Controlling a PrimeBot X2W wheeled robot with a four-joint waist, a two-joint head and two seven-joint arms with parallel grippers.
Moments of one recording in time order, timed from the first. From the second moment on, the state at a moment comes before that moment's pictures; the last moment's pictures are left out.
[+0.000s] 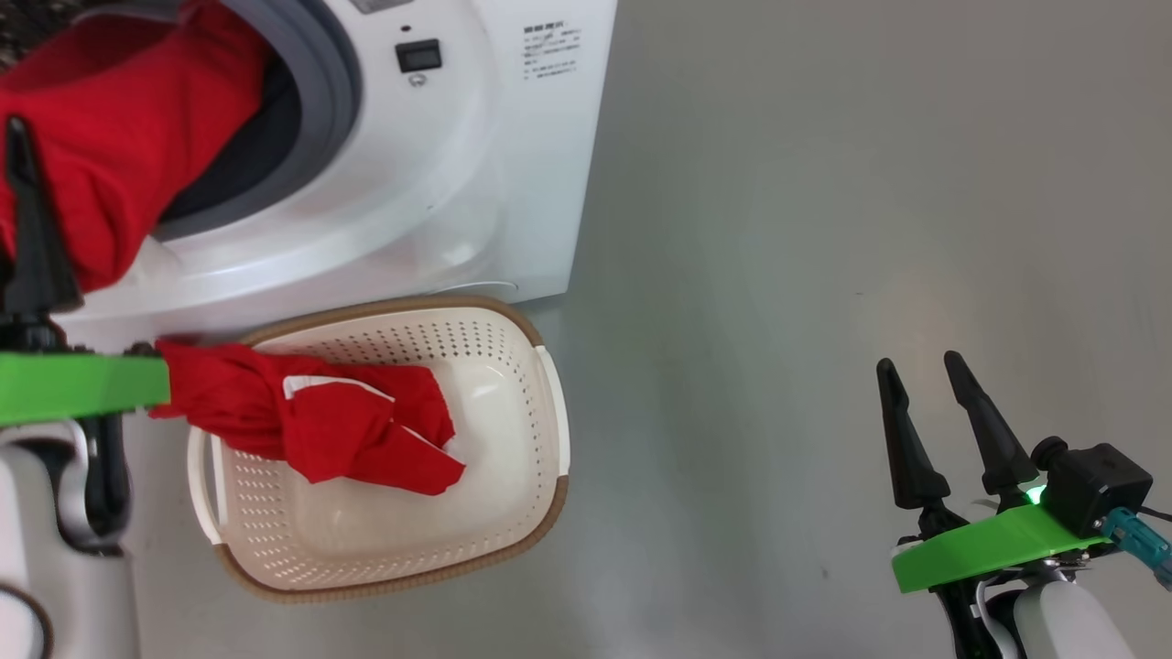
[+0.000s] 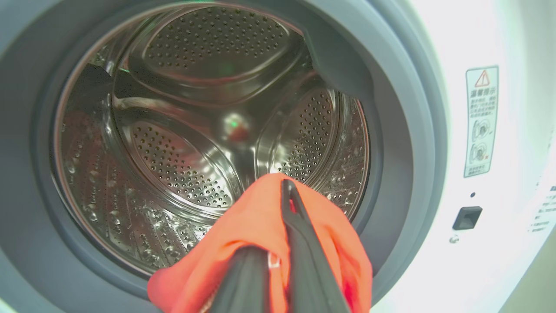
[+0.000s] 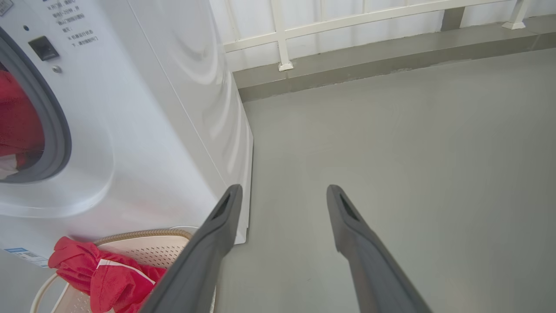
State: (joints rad) left arm -0.59 0.15 0.21 0.27 -0.21 -0.13 -0.26; right arm -0.12 -0.04 0.00 0.20 0.36 0.13 -0.26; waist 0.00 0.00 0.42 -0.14
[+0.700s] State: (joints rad) left arm -0.32 0.05 0.28 -0.16 -0.21 -0.13 -0.26; right arm -0.10 -0.04 -0.02 0.20 0.36 0.13 -0.26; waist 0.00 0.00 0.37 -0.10
